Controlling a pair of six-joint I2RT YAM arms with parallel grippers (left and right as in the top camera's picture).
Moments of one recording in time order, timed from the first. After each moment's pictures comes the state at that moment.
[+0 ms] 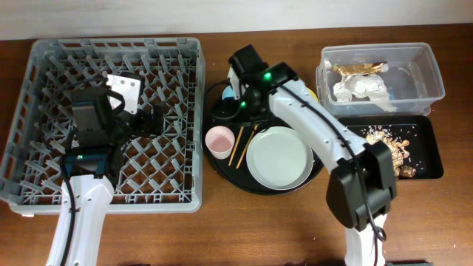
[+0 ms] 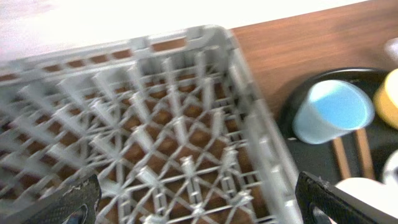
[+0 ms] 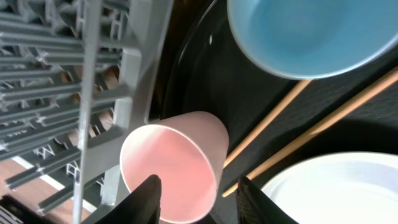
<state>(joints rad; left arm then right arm) 0.05 1.29 1.00 -0.31 0.24 0.21 0.53 2.09 1.86 -1.04 -0.31 0.33</state>
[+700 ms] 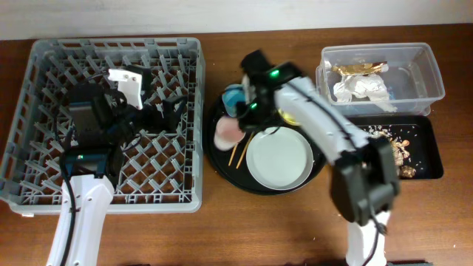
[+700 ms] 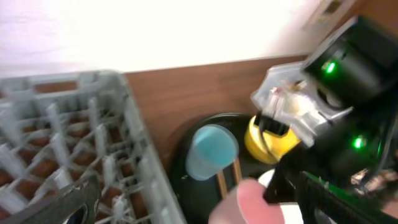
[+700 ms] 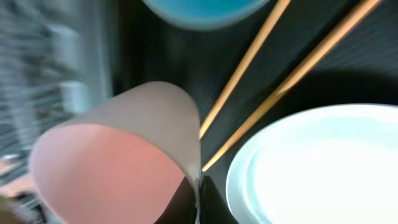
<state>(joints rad) 0.05 1.29 1.00 -0.17 0.65 -0.05 0.42 2.06 1.82 -1.12 -0.38 0.35</state>
